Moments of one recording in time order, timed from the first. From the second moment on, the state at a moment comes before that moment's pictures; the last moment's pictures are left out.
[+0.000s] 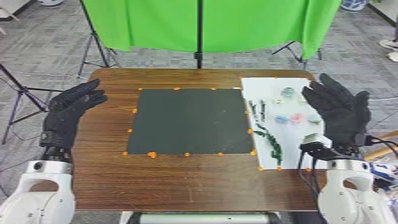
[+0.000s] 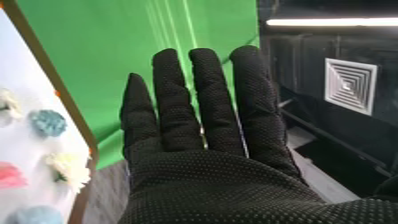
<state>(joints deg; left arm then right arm) 116.0 -71.8 -103.9 -119.0 71.4 -1.8 12.7 -113.3 -74.3 98.3 -115.2 -57.7 4.5 -17.7</state>
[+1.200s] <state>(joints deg) 117.9 -70.1 -107.6 -121.0 72.8 -3.6 9.5 -112.4 -50.3 87.8 -129.1 -124.5 -0.3 29.1</state>
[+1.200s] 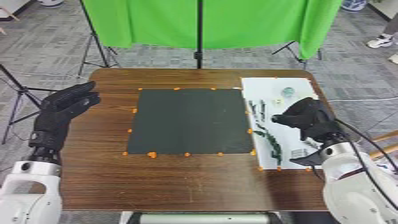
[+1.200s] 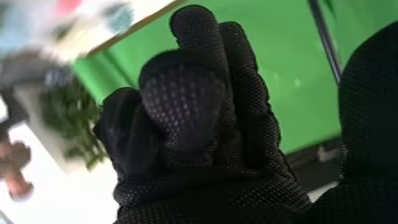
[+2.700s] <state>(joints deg) 120.8 -67.8 -108.9 -121.9 71.9 -4.1 6.6 -98.5 -45.8 65.6 -122.0 -130.0 -16.1 49.9</state>
